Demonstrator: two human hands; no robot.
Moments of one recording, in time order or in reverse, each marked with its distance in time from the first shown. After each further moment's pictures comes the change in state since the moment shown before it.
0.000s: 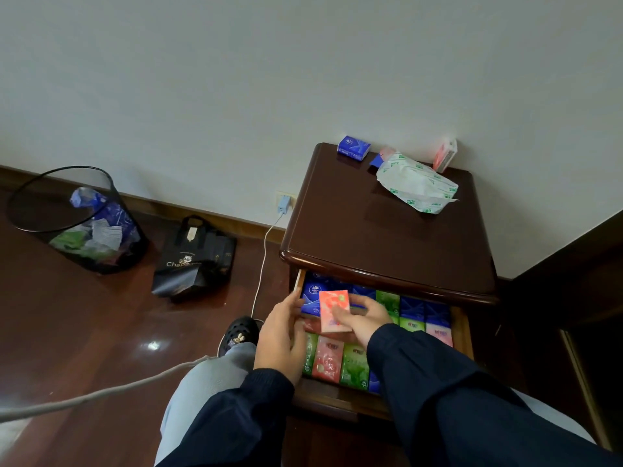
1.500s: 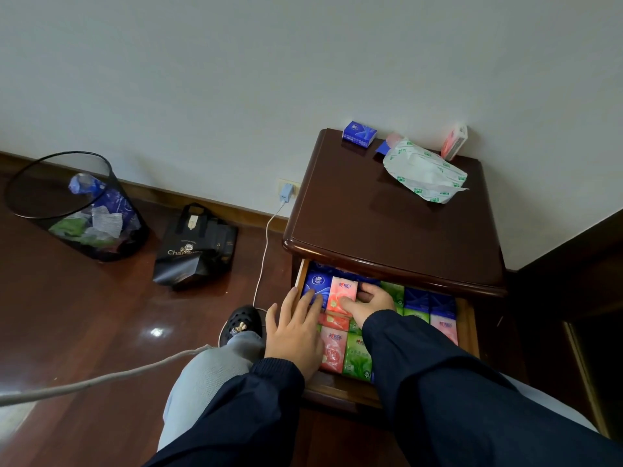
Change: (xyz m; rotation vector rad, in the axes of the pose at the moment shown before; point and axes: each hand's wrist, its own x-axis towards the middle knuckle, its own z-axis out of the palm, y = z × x) left_hand 0.005 -0.013 0.018 0.858 -0.330 0.100; right_hand 0.020 0.002 0.009 -0.213 0.263 0.003
